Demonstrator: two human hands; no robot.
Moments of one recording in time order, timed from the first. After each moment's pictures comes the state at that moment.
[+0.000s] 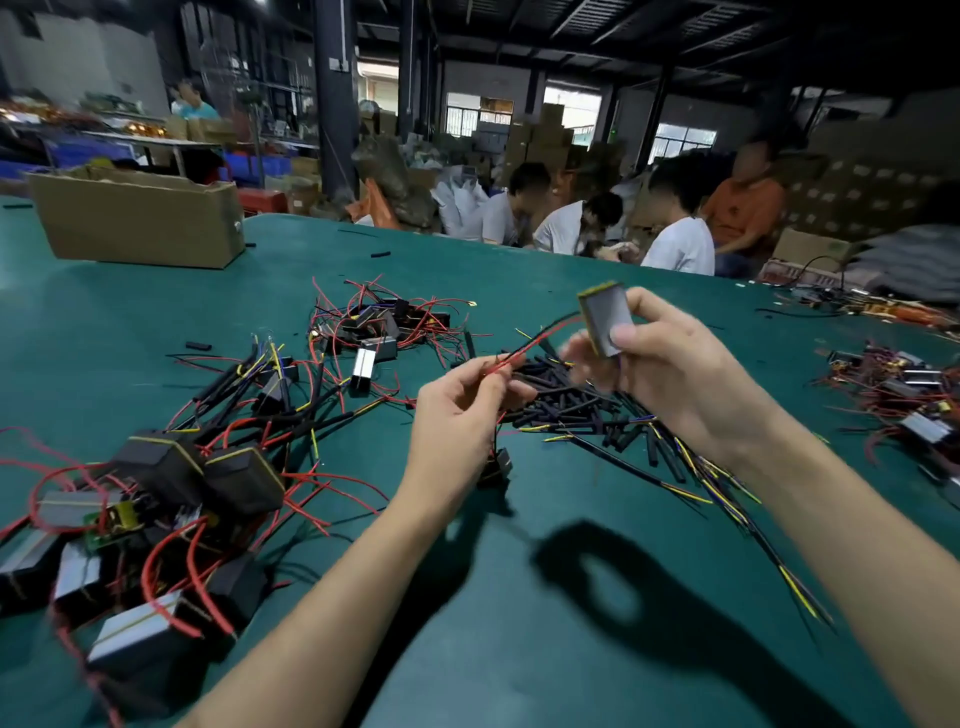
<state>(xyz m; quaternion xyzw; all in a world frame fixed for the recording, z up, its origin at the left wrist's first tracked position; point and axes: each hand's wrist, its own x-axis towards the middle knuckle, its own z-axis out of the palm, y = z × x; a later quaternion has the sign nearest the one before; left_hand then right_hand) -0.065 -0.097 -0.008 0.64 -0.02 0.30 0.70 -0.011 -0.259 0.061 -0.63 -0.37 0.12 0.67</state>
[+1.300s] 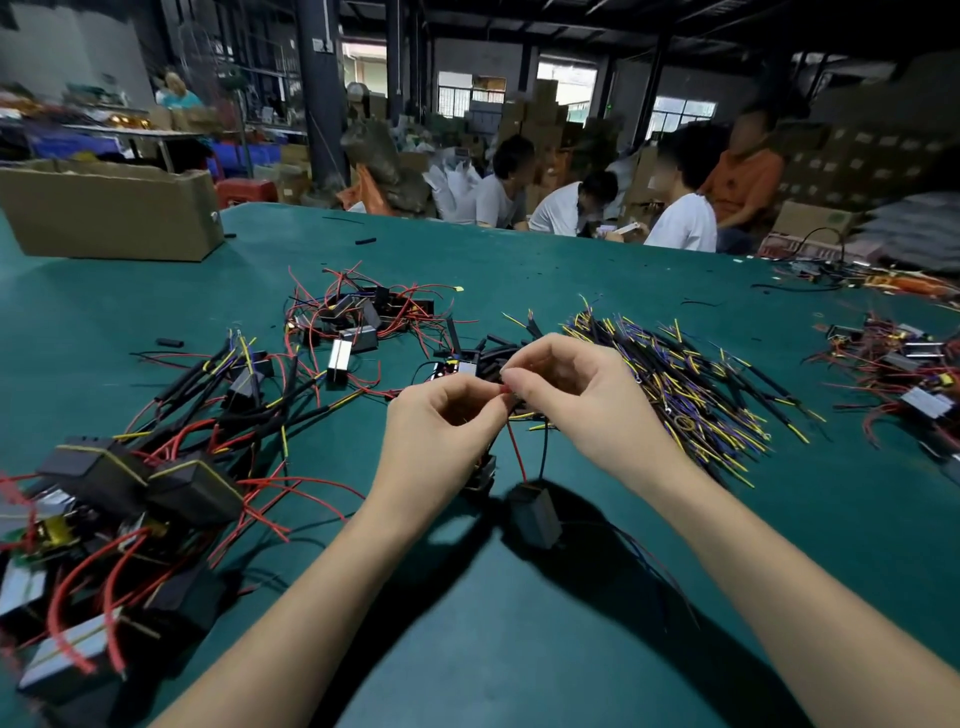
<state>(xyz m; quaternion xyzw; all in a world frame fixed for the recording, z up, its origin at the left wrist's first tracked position) -0.074 -0.101 -0.014 0.74 -0.01 0.28 0.61 -0.012 -0.229 0.014 -0.73 -0.36 -0.03 0.58</state>
